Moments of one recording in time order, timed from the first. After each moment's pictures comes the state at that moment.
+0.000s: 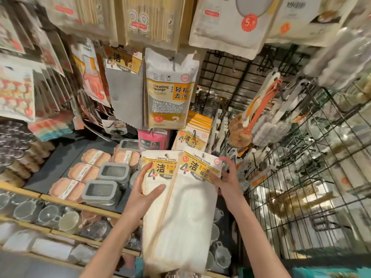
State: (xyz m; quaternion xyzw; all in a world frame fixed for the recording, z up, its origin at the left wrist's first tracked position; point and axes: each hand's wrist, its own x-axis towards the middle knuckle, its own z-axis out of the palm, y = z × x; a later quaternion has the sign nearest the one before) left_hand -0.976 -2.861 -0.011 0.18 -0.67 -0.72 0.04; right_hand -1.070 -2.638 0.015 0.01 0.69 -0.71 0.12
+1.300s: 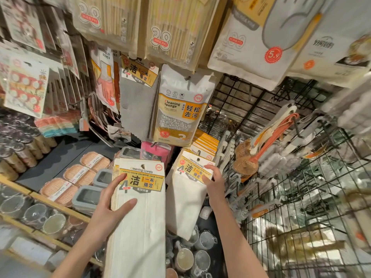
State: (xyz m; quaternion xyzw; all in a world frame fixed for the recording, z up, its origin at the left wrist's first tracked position) left_hand -0.967 -2.899 -0.006 0.24 -0.70 -0.66 0.12; right_hand -1.169 -2.682 -0.026 0.01 0.77 -0.64 0.07
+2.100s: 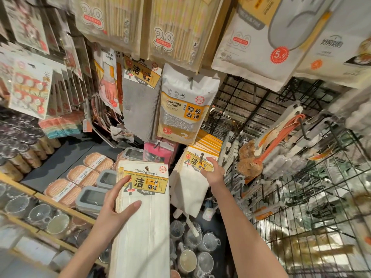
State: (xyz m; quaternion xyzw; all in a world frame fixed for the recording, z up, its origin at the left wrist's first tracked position) left_hand -0.972 -2.897 -0.008 0.24 -0.71 -0.65 0.11; right_hand -1.217 -2.698 -0.032 0.06 0.83 -0.54 0.13
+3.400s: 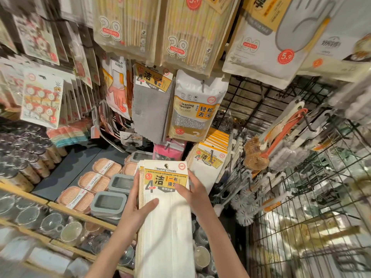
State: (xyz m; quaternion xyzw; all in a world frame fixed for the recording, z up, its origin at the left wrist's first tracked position) left_hand -0.970 -2.910 0.002 0.19 -0.64 -0.74 0.08; right_hand -1.070 -2.763 0.019 -0.10 0.77 -0.59 0.21
